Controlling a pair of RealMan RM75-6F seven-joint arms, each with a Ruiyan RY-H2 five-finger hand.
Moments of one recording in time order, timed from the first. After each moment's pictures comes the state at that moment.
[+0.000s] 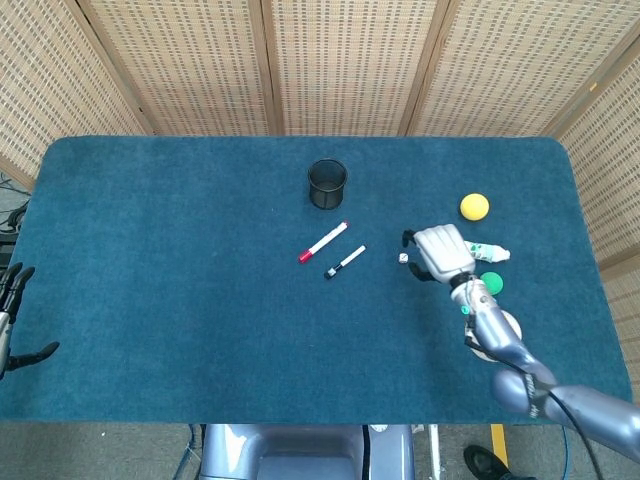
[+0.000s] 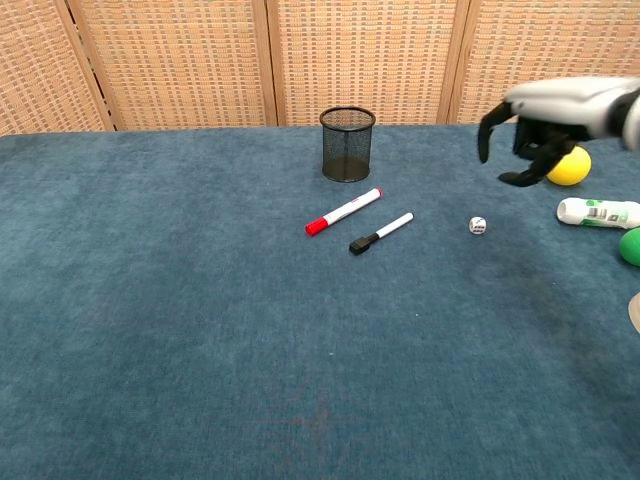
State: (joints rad) left arm -0.09 -1.04 -0.07 -1.67 1.40 1.41 0.01; right arm 0.75 -1.40 0.30 -1.43 -1.01 0.79 -0.43
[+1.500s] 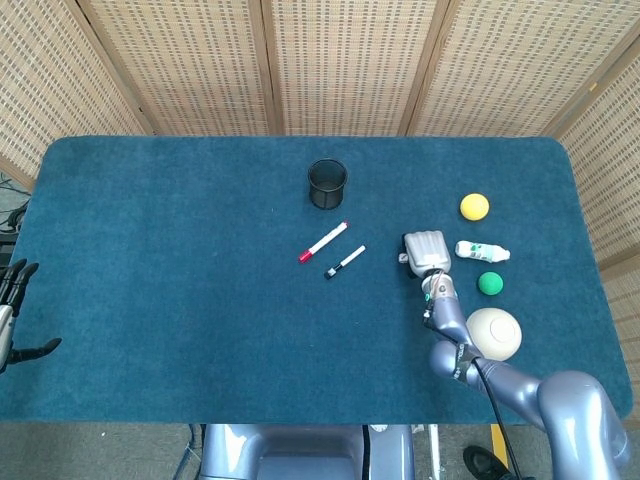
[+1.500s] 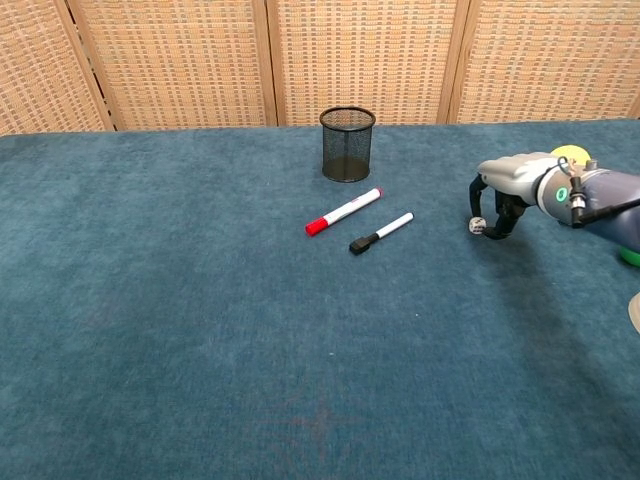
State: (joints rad) left arm -0.13 -1.02 -0.07 -1.68 1.36 1.36 -0.01; right arm 0.92 -1.76 0.22 -0.96 -0.61 0.78 -0.65
